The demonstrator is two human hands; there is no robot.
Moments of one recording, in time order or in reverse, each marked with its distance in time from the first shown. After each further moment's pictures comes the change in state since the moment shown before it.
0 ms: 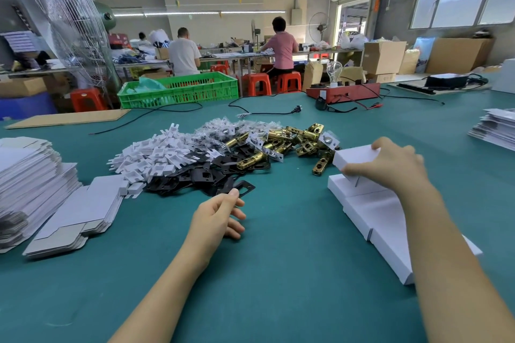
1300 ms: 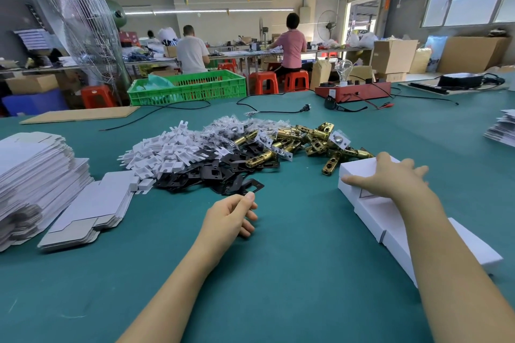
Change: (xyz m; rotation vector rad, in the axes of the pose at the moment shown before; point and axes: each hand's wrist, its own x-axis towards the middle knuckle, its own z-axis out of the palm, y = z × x) left_hand 0.000 -0.003 0.000 0.116 -0.053 0.010; right_hand -0.010 -0.011 0.018 -0.179 -0.160 0.099
